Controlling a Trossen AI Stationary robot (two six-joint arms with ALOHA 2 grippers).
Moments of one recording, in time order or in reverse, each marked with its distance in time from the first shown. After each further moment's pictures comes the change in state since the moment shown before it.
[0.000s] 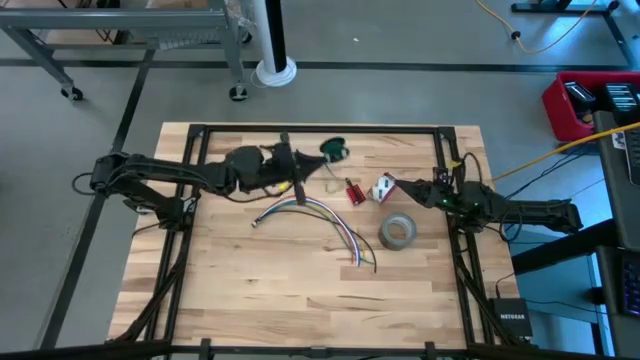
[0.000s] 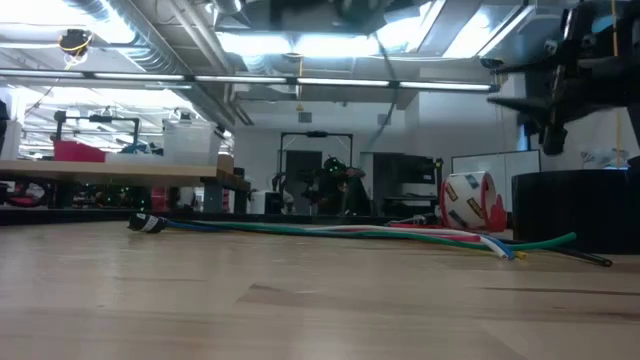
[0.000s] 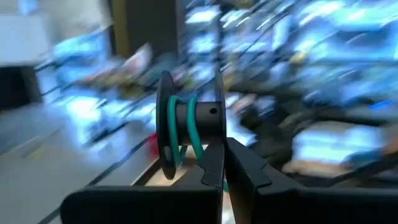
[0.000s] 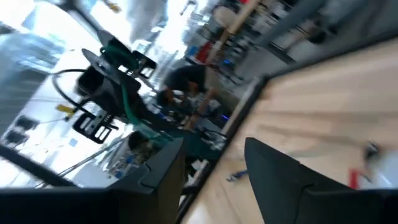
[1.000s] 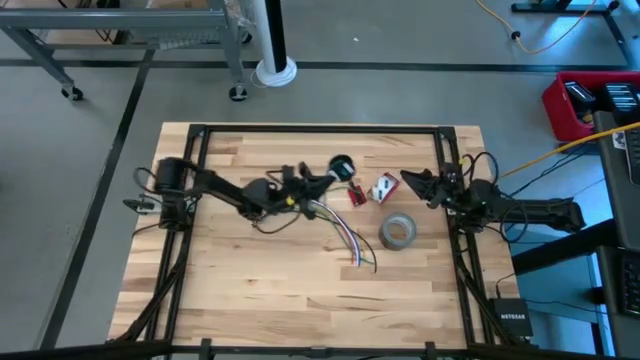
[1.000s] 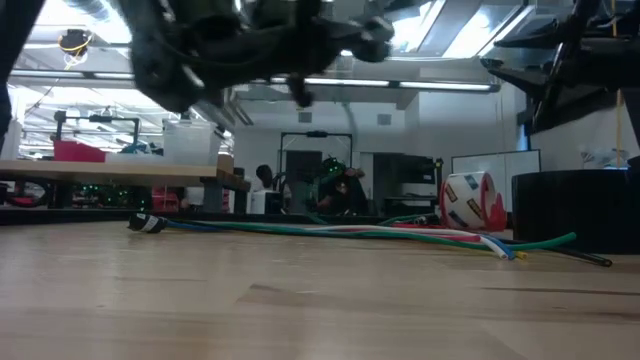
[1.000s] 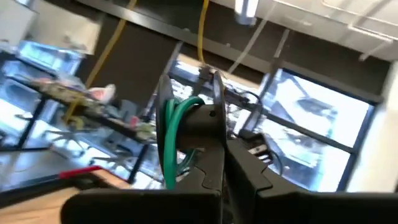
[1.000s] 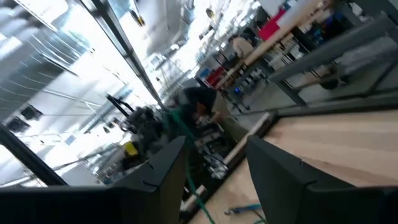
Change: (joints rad) left arm -0.045 0.524 -0.179 1.073 -0.005 -0.391; right arm 0.000 0.051 0.025 0.151 0.034 -0.202
